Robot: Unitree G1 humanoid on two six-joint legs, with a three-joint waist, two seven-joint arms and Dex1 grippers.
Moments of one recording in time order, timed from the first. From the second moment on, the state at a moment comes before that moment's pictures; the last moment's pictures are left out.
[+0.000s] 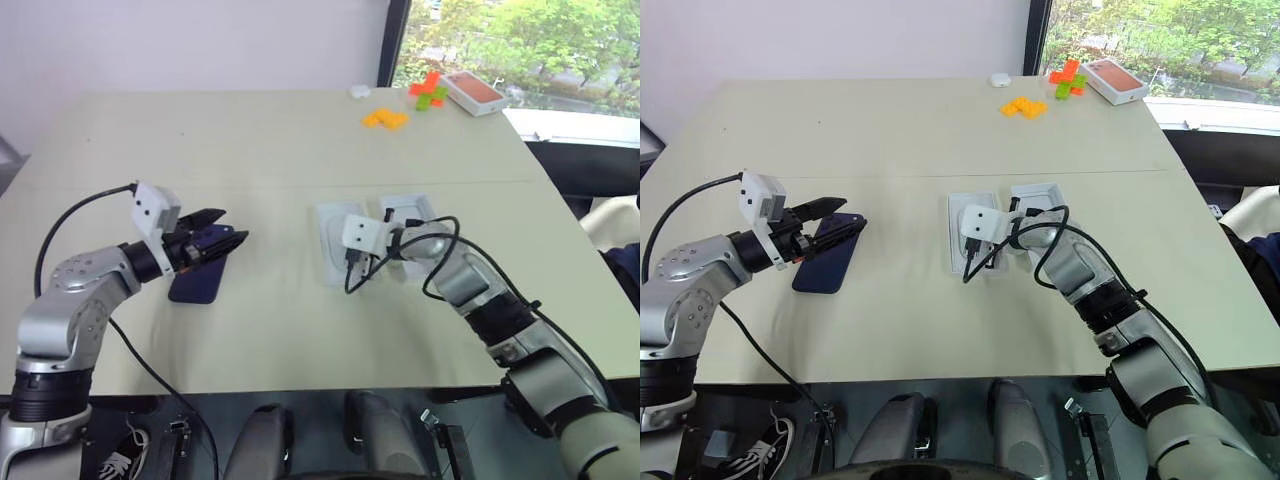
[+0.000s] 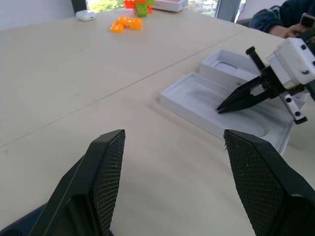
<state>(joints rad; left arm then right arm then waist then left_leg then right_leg) -0.28 0.69 0.21 -0.20 -0.58 0.56 -0.80 -0.73 -0.50 0.48 0.23 -0.25 0.26 0.78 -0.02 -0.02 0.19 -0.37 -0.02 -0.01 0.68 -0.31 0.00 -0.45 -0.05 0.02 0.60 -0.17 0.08</state>
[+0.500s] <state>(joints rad) -0.32 0.77 0.26 -0.06 -0.60 0.69 -0.78 -0.77 -0.40 0.18 0.09 0.06 0.39 0.86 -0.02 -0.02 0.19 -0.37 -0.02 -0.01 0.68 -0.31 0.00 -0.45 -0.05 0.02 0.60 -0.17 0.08</state>
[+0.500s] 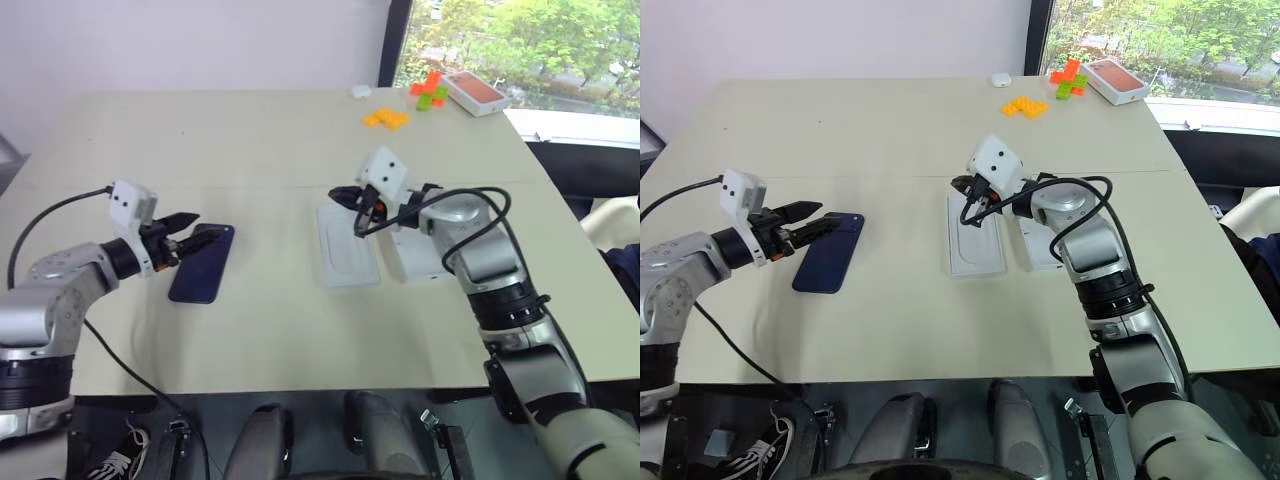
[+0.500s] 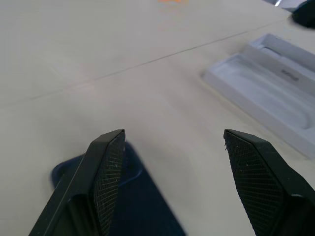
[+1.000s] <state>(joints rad) -0.34 0.87 0.27 0.23 -0.55 0.73 -0.83 -0.74 -0.28 0.39 0.10 -0.09 0.26 0.73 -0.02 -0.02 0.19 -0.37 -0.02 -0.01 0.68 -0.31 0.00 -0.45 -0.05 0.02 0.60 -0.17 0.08</state>
